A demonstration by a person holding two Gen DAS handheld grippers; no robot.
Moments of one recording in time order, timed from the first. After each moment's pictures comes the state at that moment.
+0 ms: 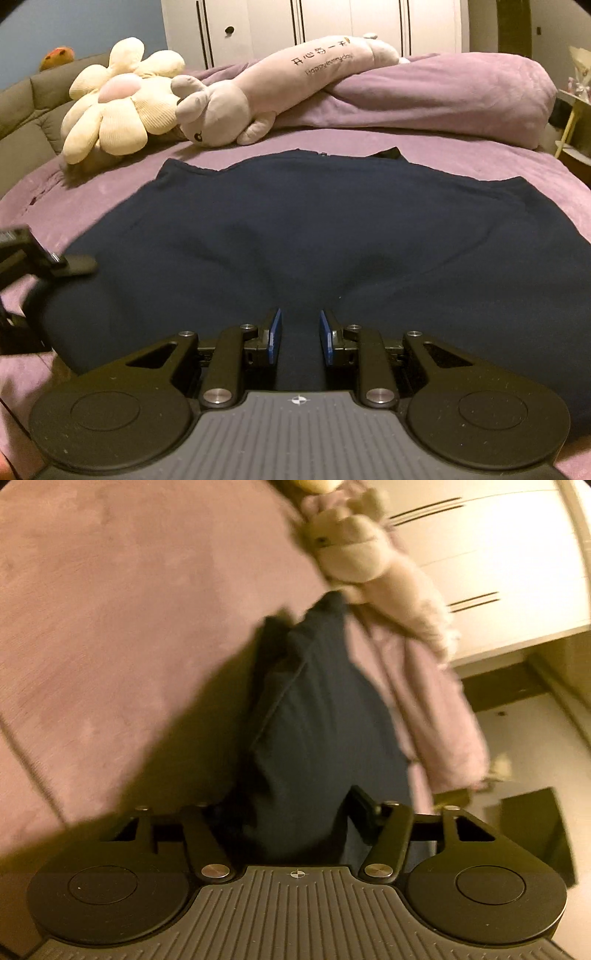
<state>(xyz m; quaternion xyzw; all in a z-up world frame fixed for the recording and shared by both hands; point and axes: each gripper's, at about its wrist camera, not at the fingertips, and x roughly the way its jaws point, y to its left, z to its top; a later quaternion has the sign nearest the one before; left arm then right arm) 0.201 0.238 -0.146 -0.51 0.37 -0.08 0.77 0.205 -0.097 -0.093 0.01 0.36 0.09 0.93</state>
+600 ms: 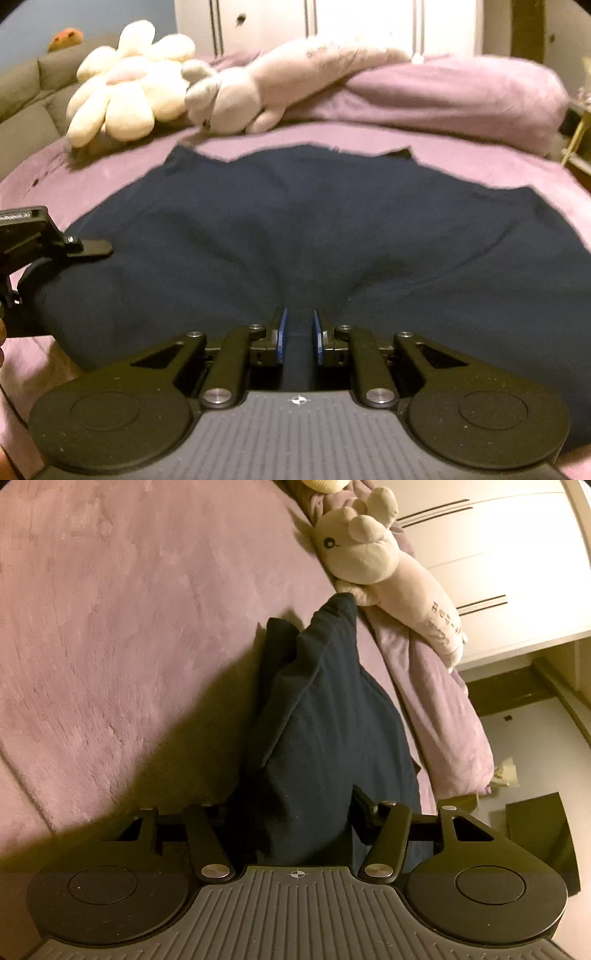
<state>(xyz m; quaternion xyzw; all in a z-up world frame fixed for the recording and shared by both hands) 0.217 0.233 -0.151 -0.50 0.39 -0.05 0.77 0.199 -0.089 -0.086 -0.01 0.36 0.09 0.93</state>
